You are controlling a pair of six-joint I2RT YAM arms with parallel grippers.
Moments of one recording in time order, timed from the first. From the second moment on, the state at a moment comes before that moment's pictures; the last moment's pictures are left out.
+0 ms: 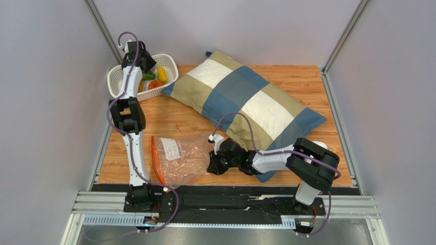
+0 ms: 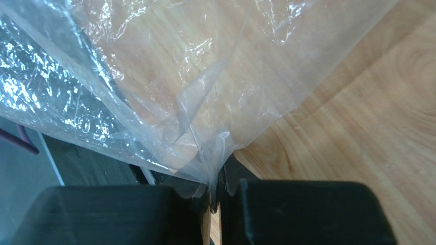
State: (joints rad) left arm 0.11 2.43 2.36 -0.48 -0.05 -0.65; right arm 1.06 1.68 0.65 0.37 -0.22 0.54
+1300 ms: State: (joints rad) left arm -0.57 0.75 1.00 -0.67 0.13 -0.59; right arm 1.02 1.54 0.98 -0.22 0.14 0.64
